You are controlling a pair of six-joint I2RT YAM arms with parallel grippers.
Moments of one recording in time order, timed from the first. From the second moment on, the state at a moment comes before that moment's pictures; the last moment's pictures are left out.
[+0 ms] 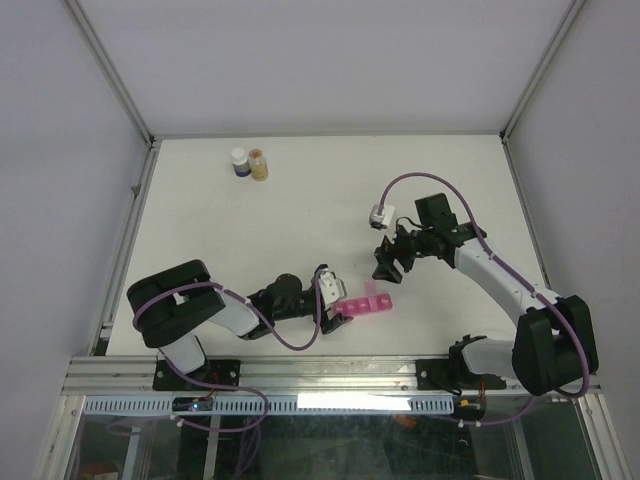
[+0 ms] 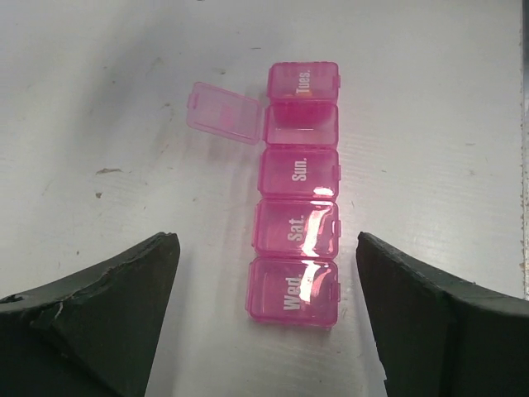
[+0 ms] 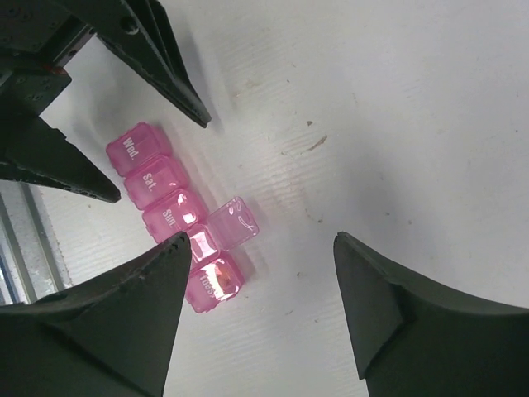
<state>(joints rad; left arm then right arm) -1.04 1.70 0.36 1.05 0.23 0.18 0.37 1.28 0.84 -0.55 -0.68 -0.60</state>
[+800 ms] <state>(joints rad) -0.68 1.18 0.43 0.58 0.19 -0.35 0.47 1.19 0.75 -0.86 -0.87 -1.14</state>
